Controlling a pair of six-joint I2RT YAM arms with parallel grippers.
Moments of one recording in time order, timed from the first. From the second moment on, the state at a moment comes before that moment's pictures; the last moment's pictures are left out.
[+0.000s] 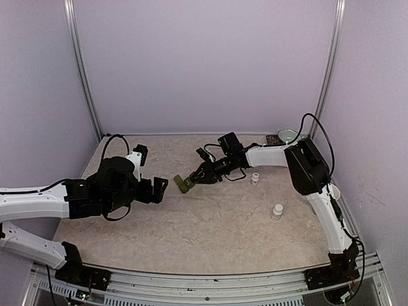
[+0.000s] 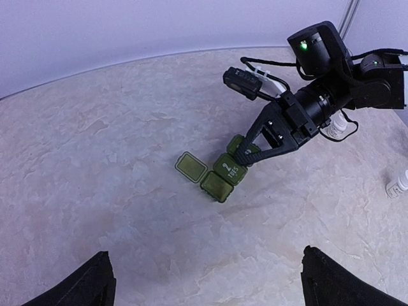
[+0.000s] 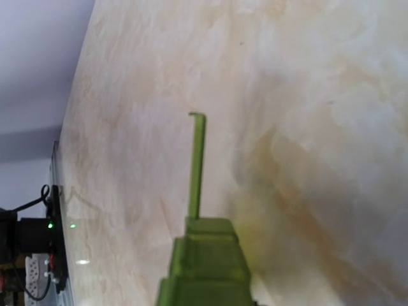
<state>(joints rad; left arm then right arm) -0.94 1.13 0.70 -0.11 -0.47 -0.39 0.61 2.48 1.88 -0.18 -0.92 0.48</state>
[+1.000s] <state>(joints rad) -0.94 1.14 0.69 -0.09 -0.46 -0.40 0.58 2.24 1.80 -0.44 -0.56 0.24</state>
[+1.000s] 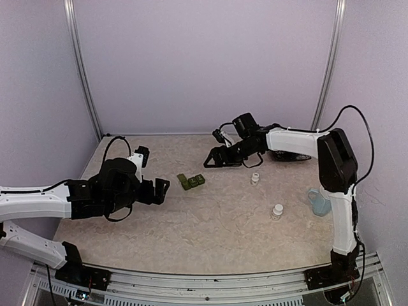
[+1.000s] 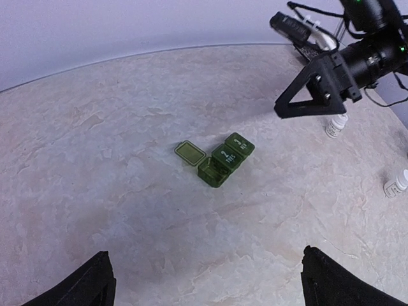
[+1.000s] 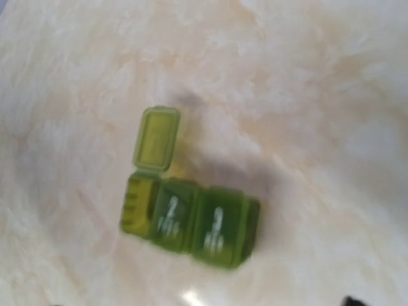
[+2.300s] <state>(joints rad) -1.06 1.96 1.43 -0.04 -0.28 -0.24 0.48 1.21 0.70 -0.21 -0.12 0.27</state>
